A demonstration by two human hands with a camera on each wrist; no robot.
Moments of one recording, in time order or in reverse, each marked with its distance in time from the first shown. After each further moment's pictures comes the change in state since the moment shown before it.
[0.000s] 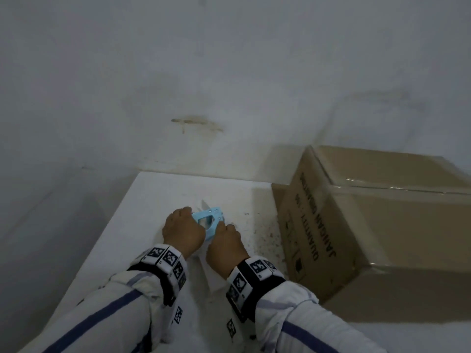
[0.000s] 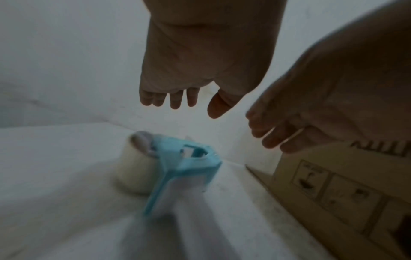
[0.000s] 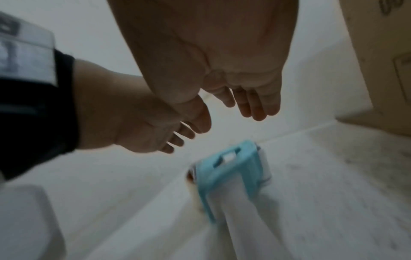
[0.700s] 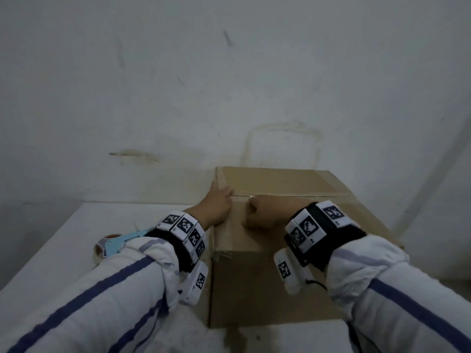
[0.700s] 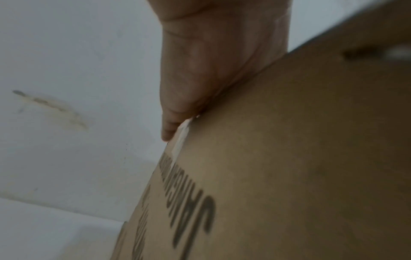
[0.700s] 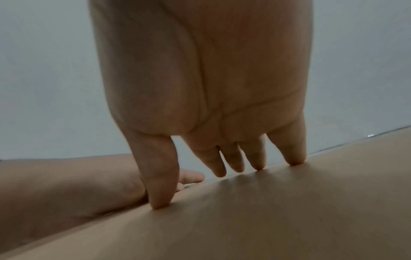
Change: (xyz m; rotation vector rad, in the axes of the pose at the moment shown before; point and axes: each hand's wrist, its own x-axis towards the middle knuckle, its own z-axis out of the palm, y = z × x) left_hand -0.104 0.267 0.032 0.060 -0.253 0.469; right_hand -0.114 0.147 -0.271 -0.631 -0.090 -0.059
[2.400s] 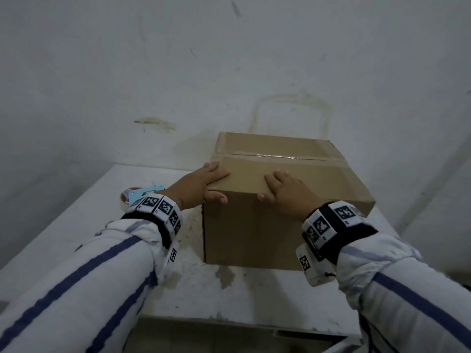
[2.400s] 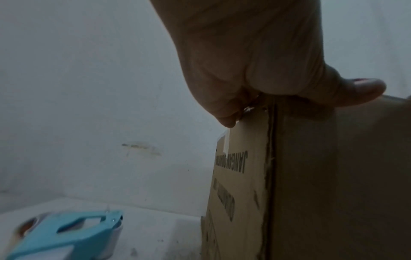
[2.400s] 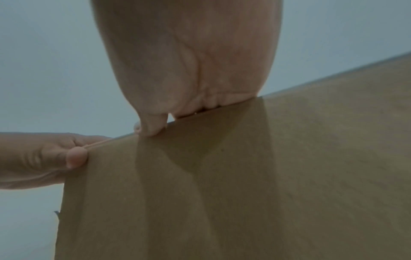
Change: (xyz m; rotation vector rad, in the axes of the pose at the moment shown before) left_hand -0.109 0.000 0.025 0.142 0.049 0.108; right_hand -0.042 0.080 0.093 0.067 0.324 -0.107
